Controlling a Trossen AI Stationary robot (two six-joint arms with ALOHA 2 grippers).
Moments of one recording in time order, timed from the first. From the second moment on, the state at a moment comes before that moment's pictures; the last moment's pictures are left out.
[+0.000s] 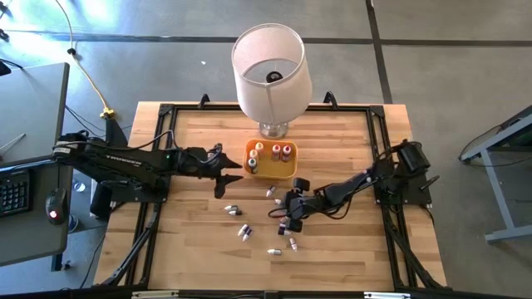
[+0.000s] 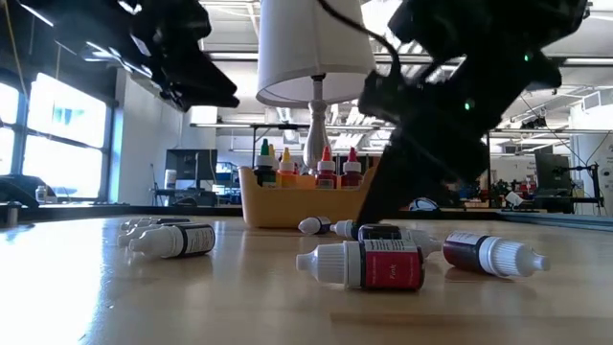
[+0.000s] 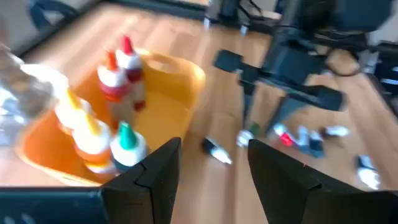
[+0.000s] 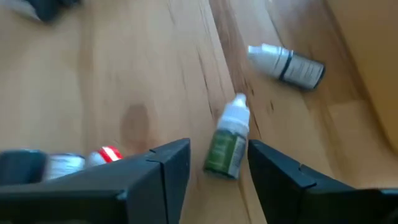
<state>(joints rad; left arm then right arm) -0.02 1.03 0.52 0.12 -0.09 -0.18 0.29 1.83 0.85 0.10 0.33 0.39</state>
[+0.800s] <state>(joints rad) -0.30 1.20 0.52 -0.16 -0.19 -0.38 0.27 1.75 0.89 0.16 0.37 0.27</state>
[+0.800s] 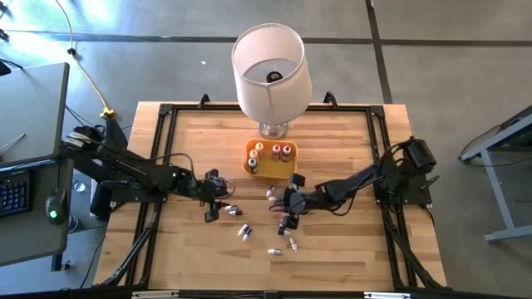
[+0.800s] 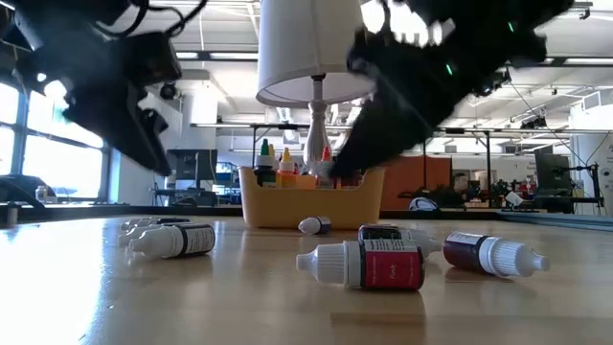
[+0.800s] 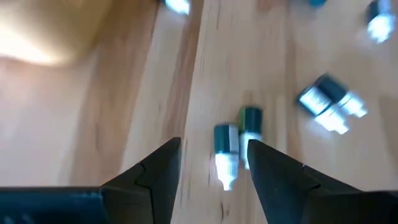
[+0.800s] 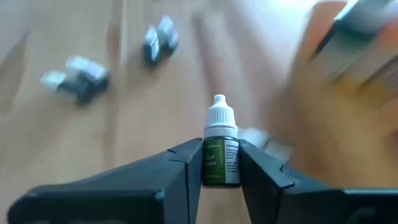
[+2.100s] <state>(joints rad) -0.32 1.44 0.54 0.06 -0.29 -0.41 0.04 1.66 0.92 0.09 0.32 0.02</state>
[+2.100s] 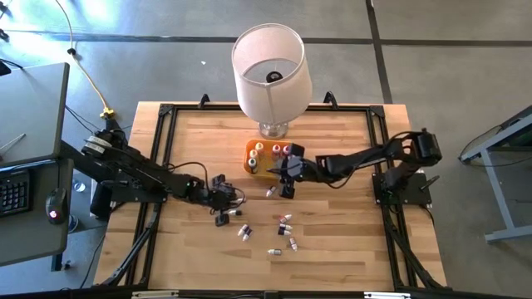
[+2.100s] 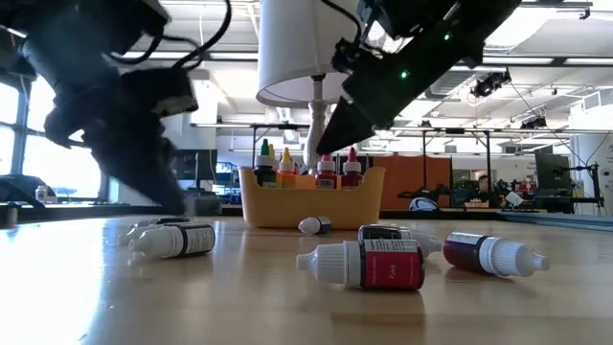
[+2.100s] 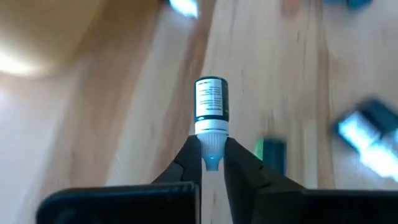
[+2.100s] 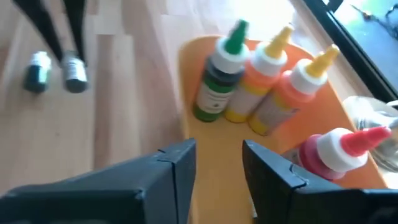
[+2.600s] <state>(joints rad) -0.11 1.46 0.84 0.06 -0.37 -0.07 0.21 1.51 0.92 -0.34 0.41 0.38</state>
